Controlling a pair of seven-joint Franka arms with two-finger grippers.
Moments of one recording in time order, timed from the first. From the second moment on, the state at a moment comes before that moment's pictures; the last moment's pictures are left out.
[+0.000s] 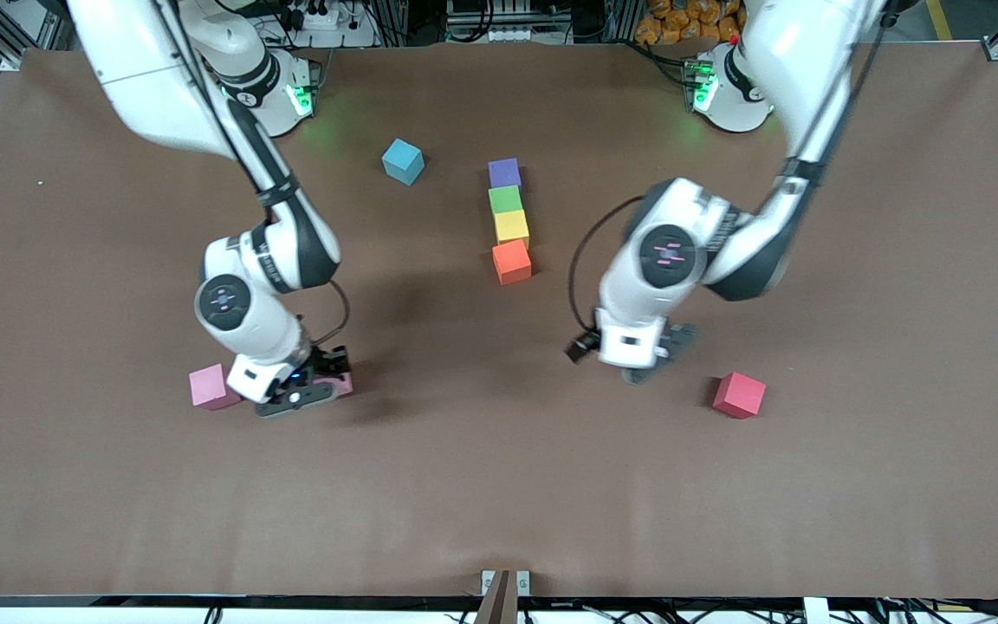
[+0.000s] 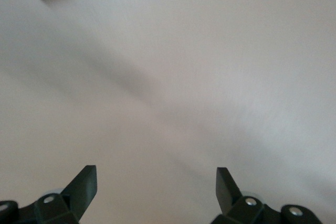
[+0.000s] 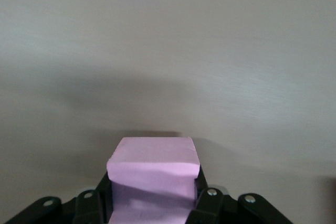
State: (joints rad) left arm -0.29 0.53 -0.25 -1.58 0.06 2.13 -1.25; right arm 0.38 0.58 -0.03 -1.77 0.06 2.44 0.05
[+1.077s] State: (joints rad) left arm 0.06 0.38 -0.22 -1.58 0.21 2.02 -0.62; right arm 0.85 0.69 -0.03 -1.53 0.06 2.26 0.56
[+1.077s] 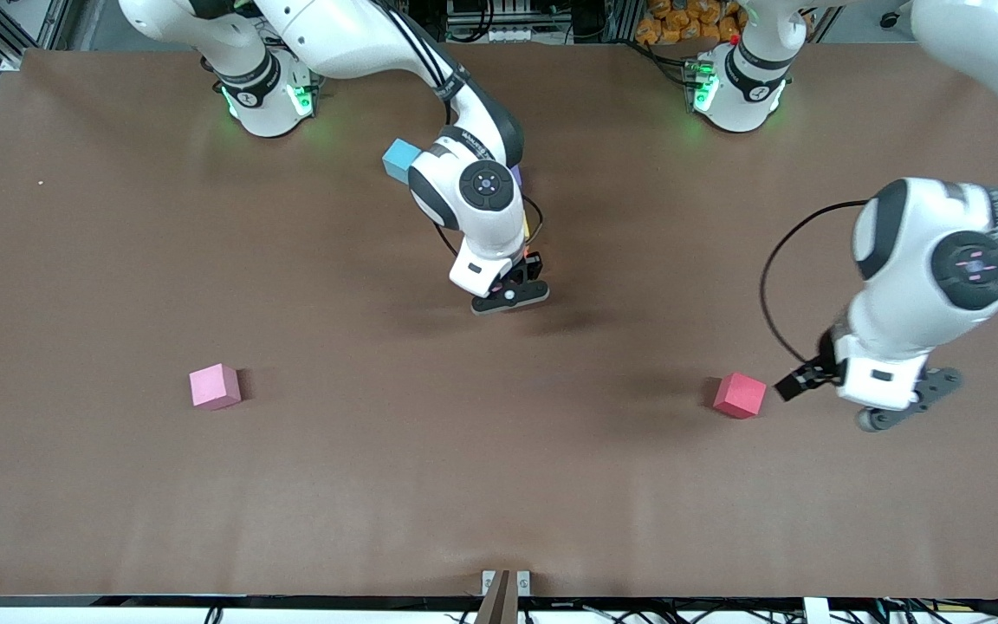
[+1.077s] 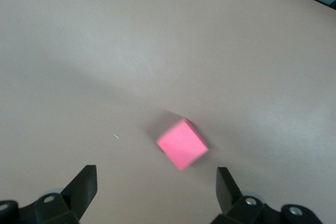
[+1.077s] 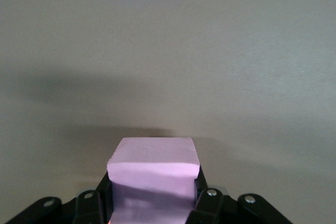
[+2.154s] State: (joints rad) left arm 0.02 0.02 -0.04 -1.58 0.04 1.81 -0.05; right arm 0.88 0.75 -0.03 -1.49 0.06 2.27 0.62
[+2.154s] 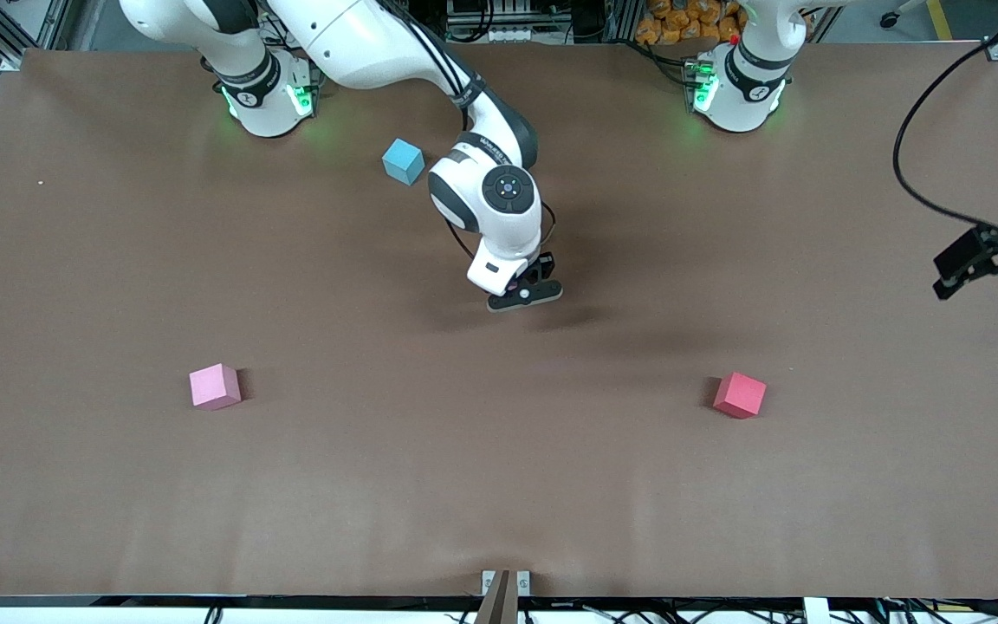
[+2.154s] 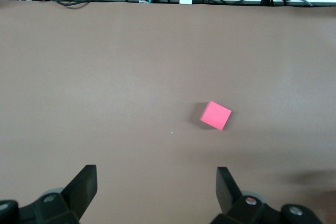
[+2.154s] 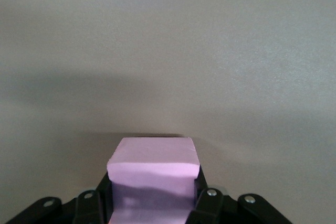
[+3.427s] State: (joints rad) left arm -0.02 -0.02 -0.04 -1.58 -0.04 1.66 -0.08; right arm 0.80 0.66 -0.05 -1.47 0.06 2.19 0.69
